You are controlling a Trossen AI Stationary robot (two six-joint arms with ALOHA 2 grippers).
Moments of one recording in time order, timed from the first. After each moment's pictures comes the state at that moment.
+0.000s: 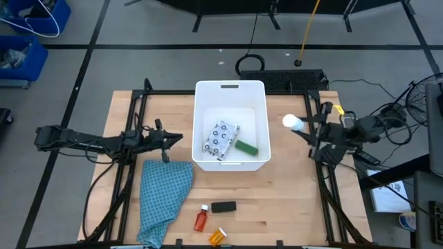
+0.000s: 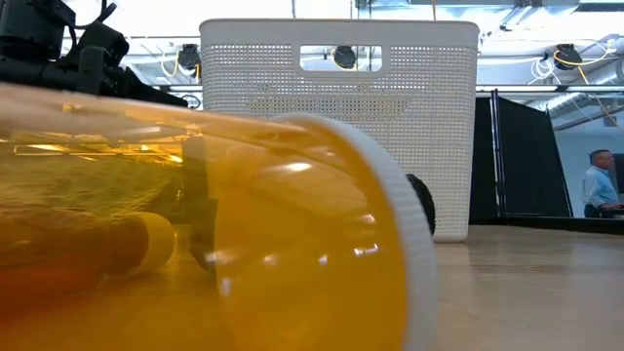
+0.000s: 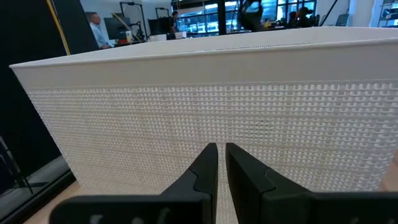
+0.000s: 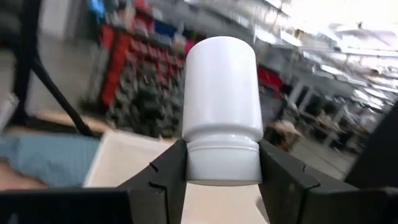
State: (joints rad) left arm 0.01 0.62 0.01 0.60 -0.25 0.08; right arm 0.50 0.54 0.79 -0.15 0.73 -0.43
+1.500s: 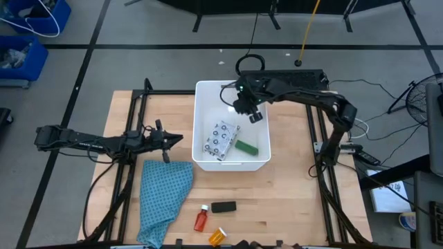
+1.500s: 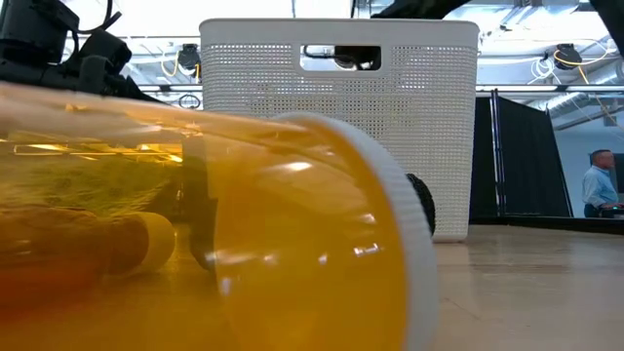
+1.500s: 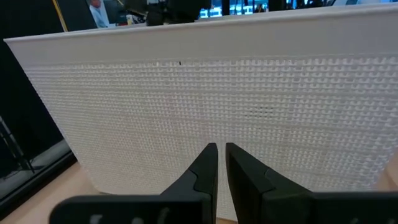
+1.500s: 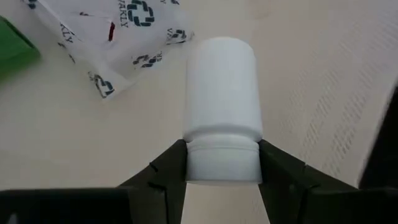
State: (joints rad) left arm 0.01 0.62 0.01 0.54 -0.26 0.04; right arm -0.47 1.78 1.50 -0.76 0.03 -0.99
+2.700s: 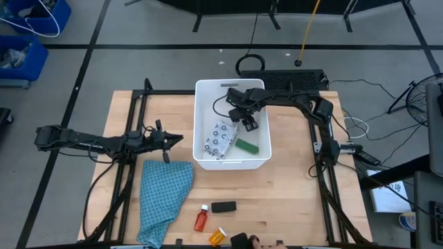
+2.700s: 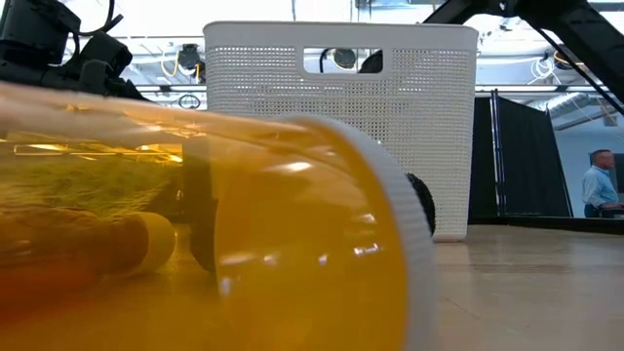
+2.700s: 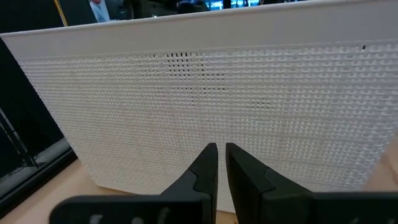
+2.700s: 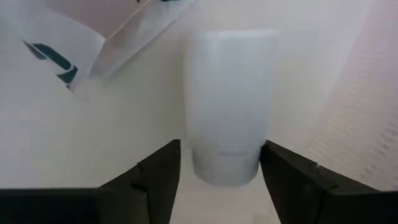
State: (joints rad) left arm 0.01 0.62 0.01 0.52 -0.27 0.05; right arm -0.47 2.05 1.50 -0.78 0.11 -0.84
